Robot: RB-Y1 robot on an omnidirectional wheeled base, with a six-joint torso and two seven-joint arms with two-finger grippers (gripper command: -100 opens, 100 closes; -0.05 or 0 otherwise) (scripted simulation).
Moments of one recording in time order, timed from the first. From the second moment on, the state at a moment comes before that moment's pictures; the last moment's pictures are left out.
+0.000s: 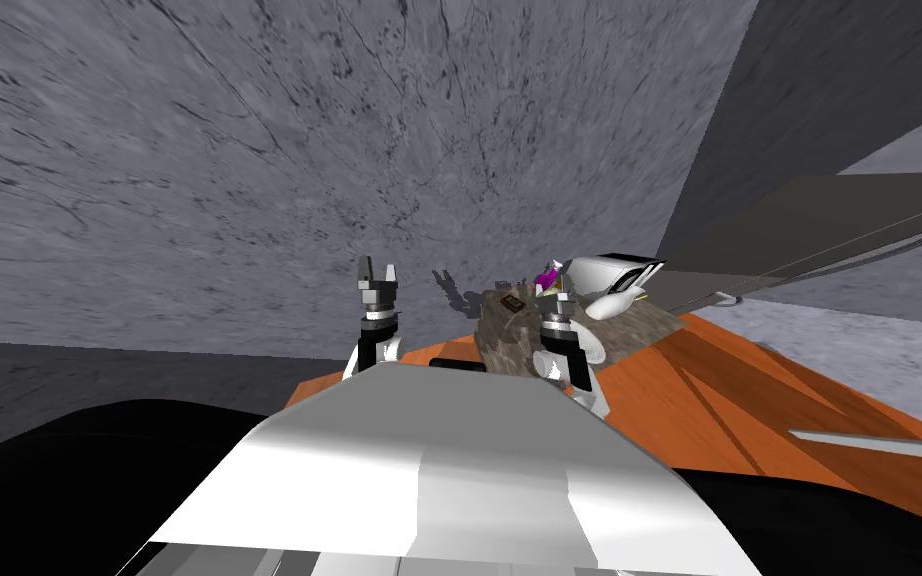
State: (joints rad) left arm 0.46 -0.03 -0.03 -2.24 -0.04 -0.59 0.03; right arm 0.42 -0.24 -0.06 -2.18 -0.20 -0.33 -0.16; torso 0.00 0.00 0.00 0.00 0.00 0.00
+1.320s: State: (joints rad) left arm 0.46 -0.03 -0.03 -2.24 -0.04 -0.59 0.03; right arm 0.30 -0.39 -0.24 -1.91 -0.60 0.04 -0.33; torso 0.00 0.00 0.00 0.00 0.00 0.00
